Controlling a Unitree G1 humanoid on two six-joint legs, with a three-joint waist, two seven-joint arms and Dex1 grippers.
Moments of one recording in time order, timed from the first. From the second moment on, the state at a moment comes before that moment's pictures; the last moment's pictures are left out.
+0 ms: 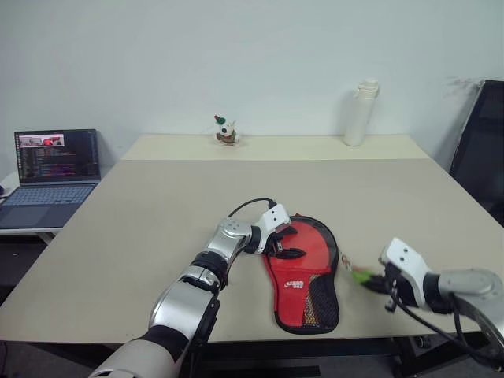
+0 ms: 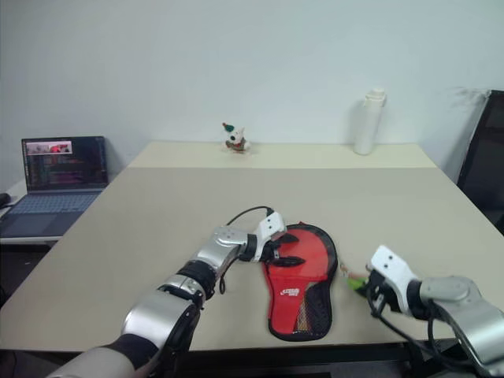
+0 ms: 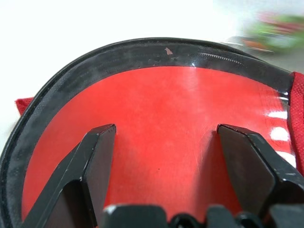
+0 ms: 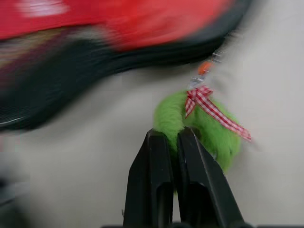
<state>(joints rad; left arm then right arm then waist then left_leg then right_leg) -1.03 0.13 -0.16 1.19 0.12 -0.17 -1.08 0.00 -0.89 -0.07 -0.62 0.39 0.94 0.87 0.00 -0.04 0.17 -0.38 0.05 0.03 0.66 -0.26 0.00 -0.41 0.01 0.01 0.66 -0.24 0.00</state>
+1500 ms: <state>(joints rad) -1.00 0.16 -0.14 1.13 0.09 -0.16 -1.16 0.04 -0.95 -0.23 -0.78 0.98 1.00 0.75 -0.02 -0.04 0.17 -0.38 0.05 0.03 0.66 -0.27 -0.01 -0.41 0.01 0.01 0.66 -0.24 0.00</state>
